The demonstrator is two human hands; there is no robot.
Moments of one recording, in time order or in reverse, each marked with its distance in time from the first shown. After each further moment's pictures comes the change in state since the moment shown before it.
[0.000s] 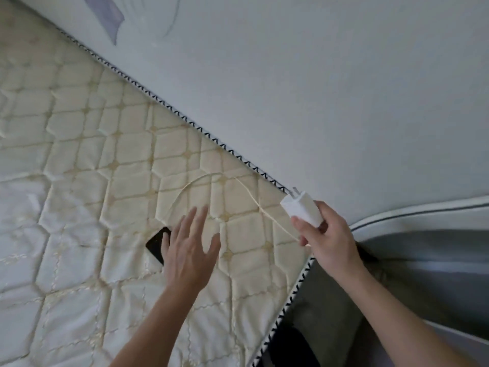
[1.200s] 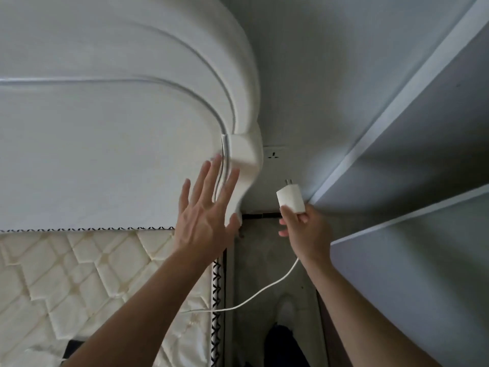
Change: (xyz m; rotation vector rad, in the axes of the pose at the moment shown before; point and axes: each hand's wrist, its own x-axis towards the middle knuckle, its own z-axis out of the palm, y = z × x) left_hand -0.041 0.368 0.059 0.256 -0.111 1.031; right_hand -0.095 0.134 -0.220 0.388 0.758 0.516
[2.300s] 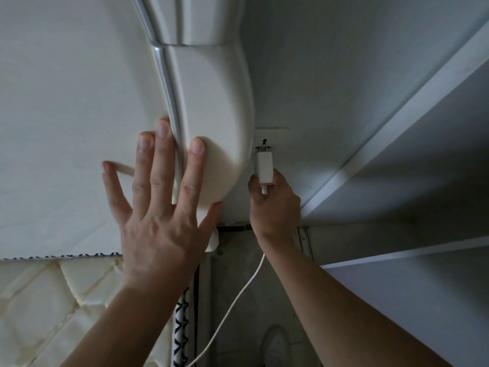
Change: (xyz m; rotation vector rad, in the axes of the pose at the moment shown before) left_hand 0.034 -0.026 0.097 0.188 0.435 0.059; right_hand 0.117 0.047 0.102 -0.267 0.304 -0.255
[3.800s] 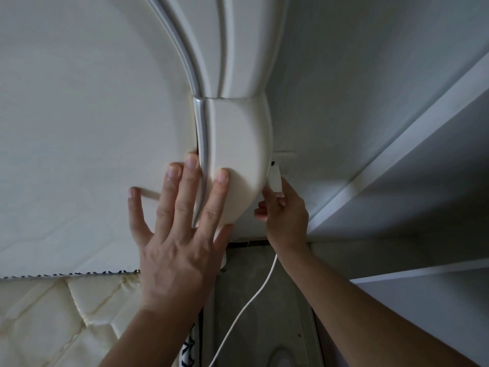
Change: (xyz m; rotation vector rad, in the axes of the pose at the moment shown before) left_hand -0.003 -0.003 0.001 0.000 0.029 0.037; right_hand 0.012 -0.012 -0.011 0.514 -0.212 0.061
